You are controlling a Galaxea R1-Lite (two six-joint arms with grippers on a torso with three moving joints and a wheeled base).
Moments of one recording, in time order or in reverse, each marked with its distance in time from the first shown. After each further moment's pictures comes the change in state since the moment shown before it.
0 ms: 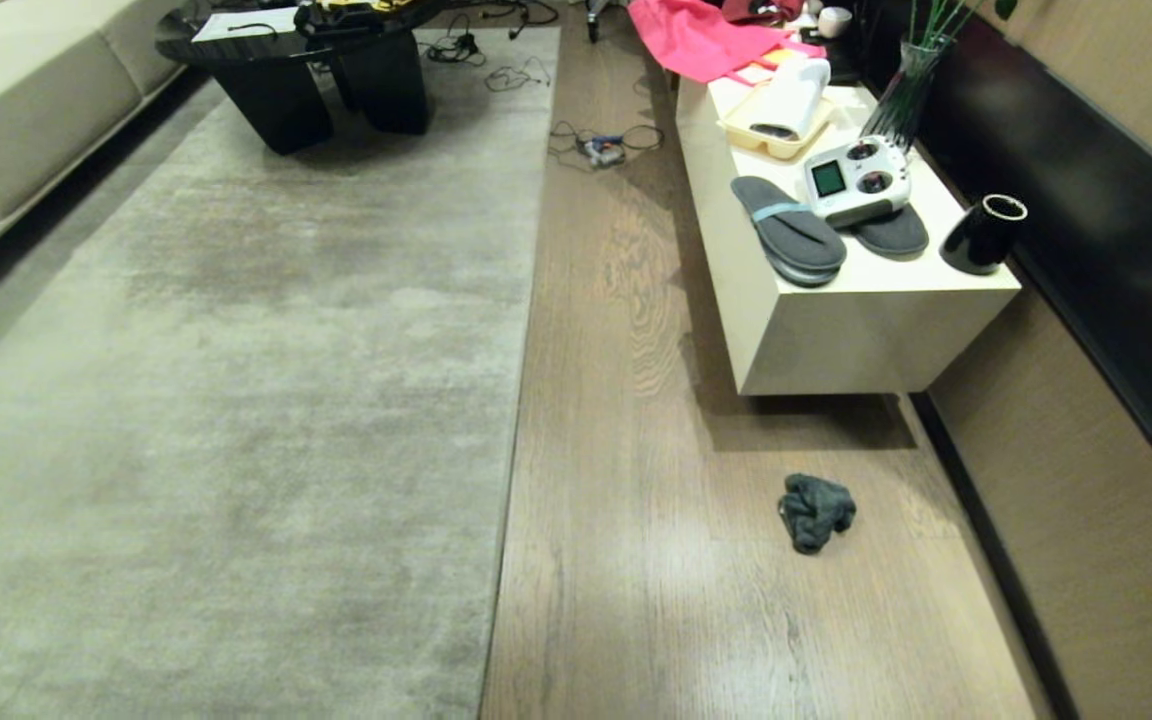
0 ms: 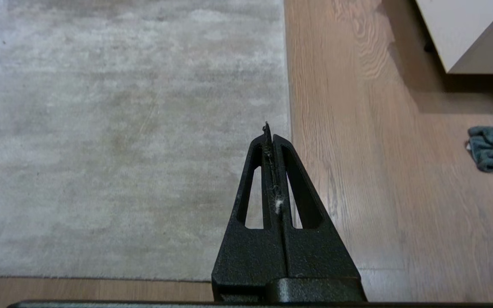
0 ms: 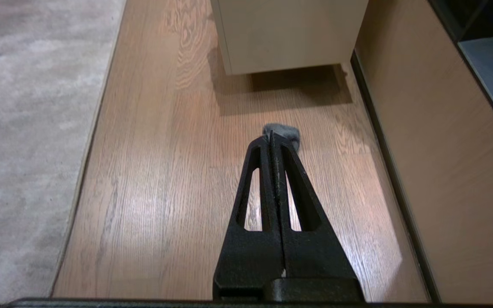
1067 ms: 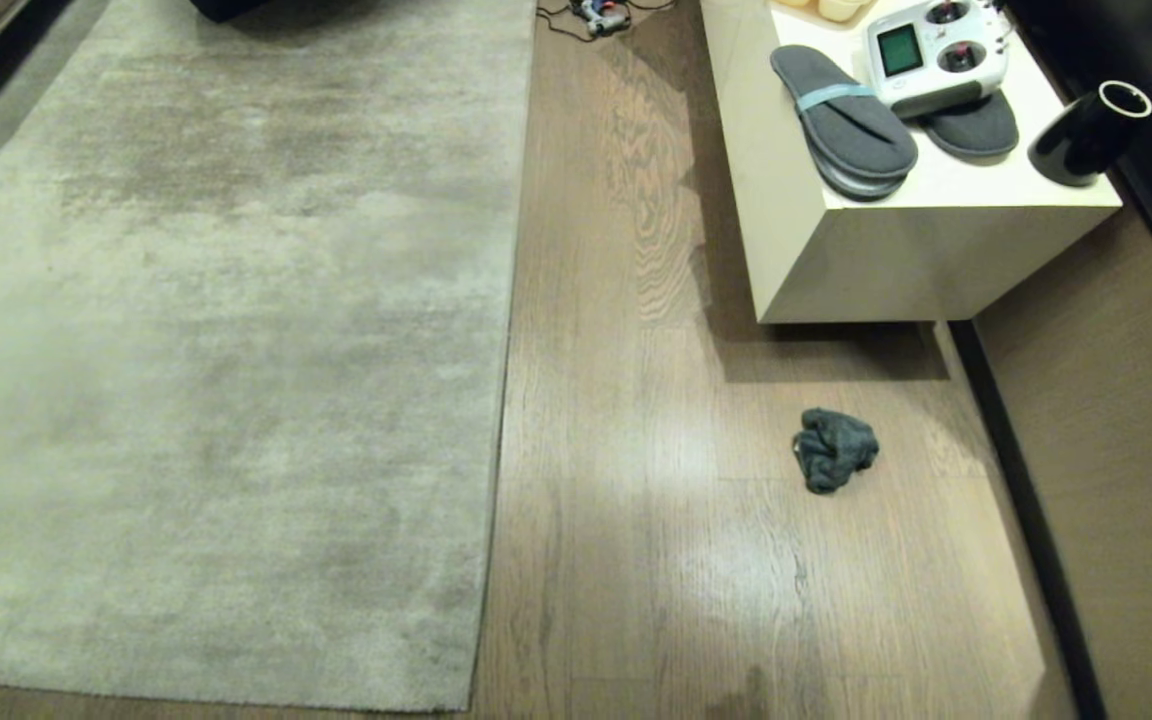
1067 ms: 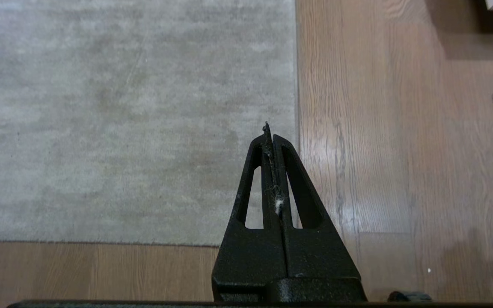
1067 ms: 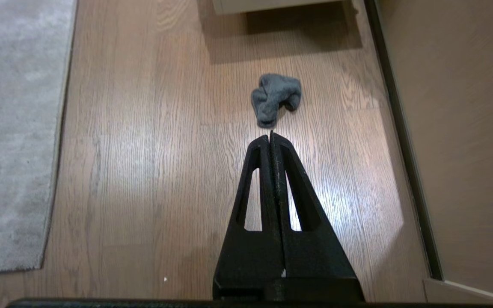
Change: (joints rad) left arm 0.000 0.000 0.000 0.001 0.000 0.002; right arm 0.000 0.000 0.000 0.000 0.000 0.000
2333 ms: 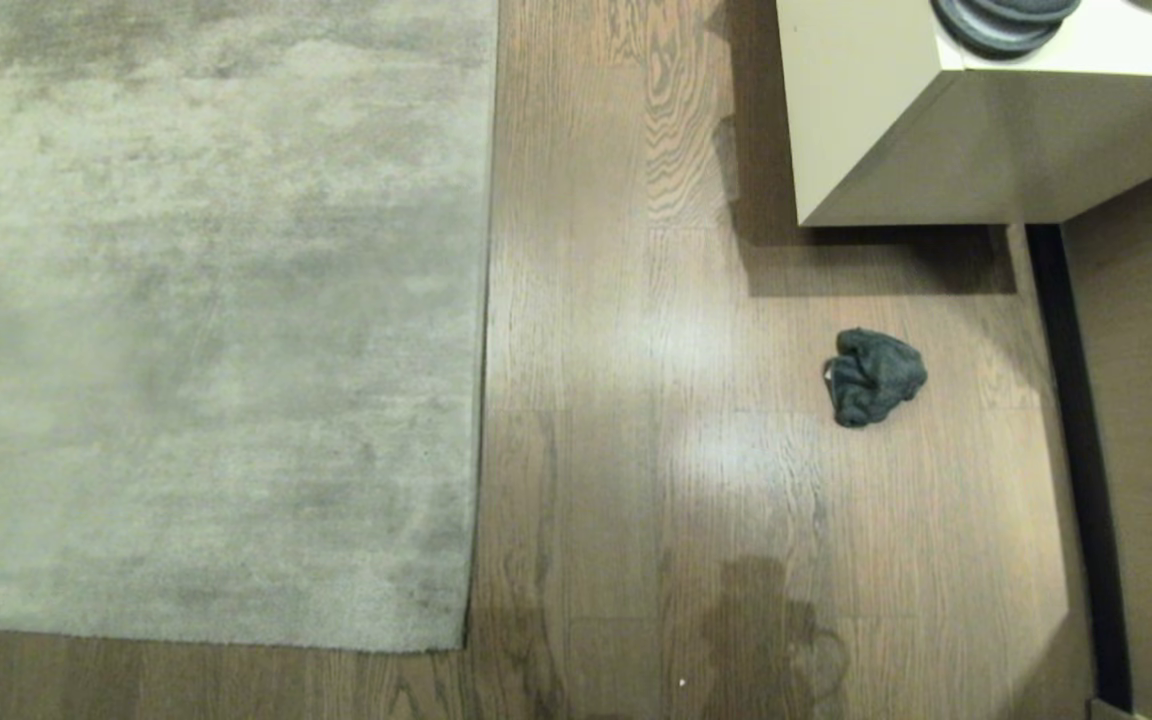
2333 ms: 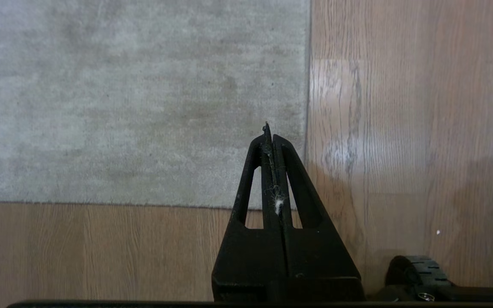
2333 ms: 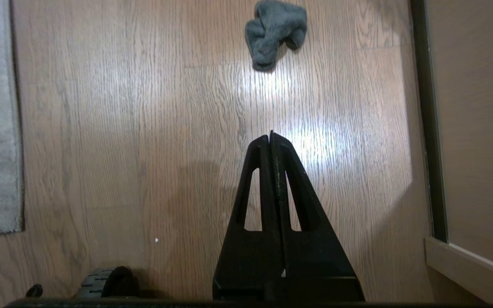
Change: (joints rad) left arm 0.001 0.000 0.000 0.000 0.000 -0.005; right arm 0.000 0.000 0.000 0.000 0.000 0.000
